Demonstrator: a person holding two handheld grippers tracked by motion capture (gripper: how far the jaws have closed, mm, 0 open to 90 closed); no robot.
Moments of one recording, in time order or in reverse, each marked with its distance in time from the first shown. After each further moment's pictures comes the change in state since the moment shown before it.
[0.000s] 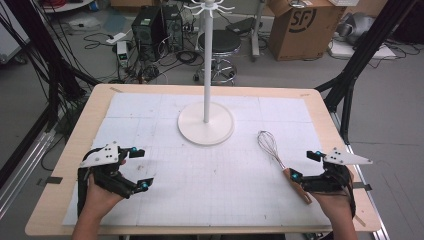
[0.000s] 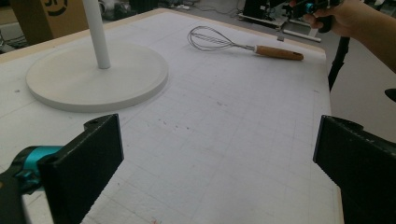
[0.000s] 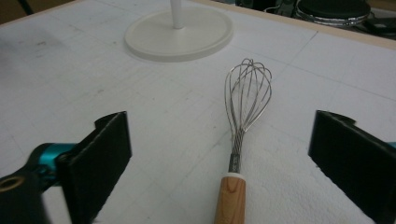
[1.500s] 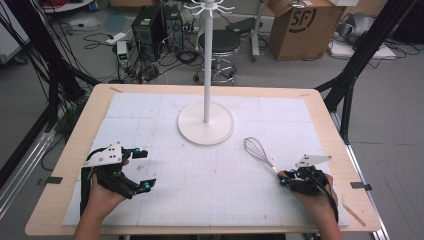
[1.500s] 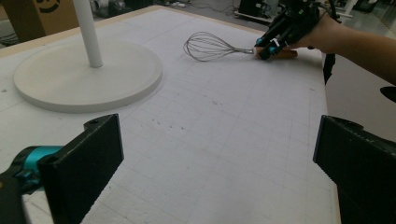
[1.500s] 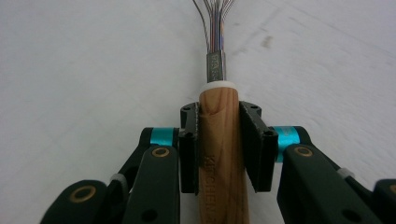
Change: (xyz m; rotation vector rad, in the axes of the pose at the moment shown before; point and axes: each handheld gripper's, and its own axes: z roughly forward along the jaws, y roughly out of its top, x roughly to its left) left arm -0.001 0.000 0.006 0.010 -0.021 -0.004; right arm 0.007 -0.029 0.052 0.360 0.052 -0.056
